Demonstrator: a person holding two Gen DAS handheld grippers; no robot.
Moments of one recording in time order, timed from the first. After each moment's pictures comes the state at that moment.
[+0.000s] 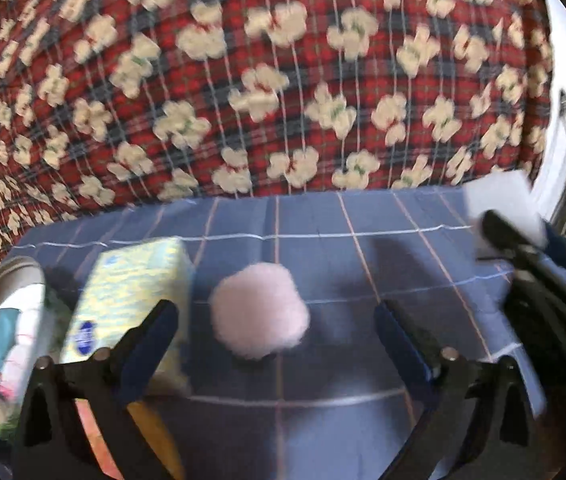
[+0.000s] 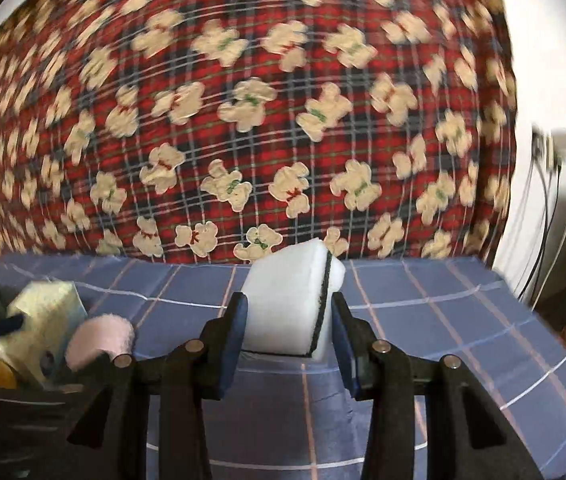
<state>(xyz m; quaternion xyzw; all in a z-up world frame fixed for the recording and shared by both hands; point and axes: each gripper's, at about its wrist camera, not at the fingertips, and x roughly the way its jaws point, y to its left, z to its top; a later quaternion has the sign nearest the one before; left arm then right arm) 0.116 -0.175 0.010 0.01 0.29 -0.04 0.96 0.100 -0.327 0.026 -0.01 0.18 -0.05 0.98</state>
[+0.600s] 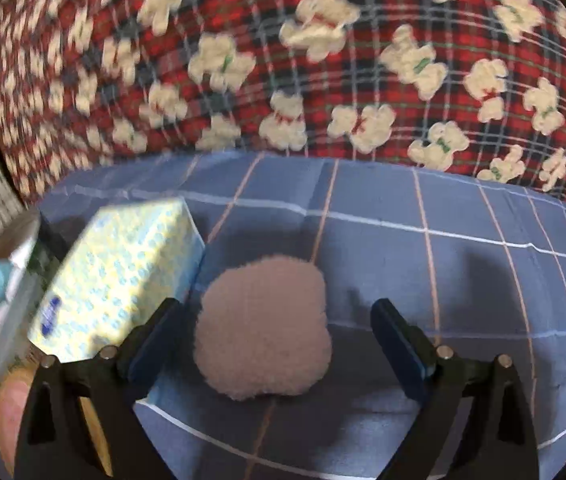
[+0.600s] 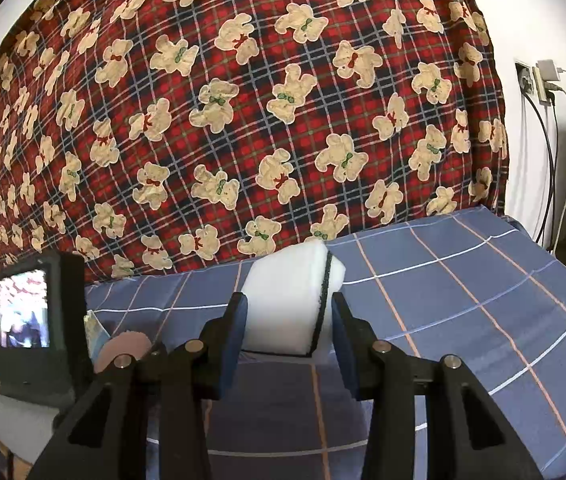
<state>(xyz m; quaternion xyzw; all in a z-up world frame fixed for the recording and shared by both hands) 0.188 -0.212 -0.021 -0.01 0.36 0.11 0.92 0.093 -0.348 0.022 0.08 0.19 -0.04 0.98</state>
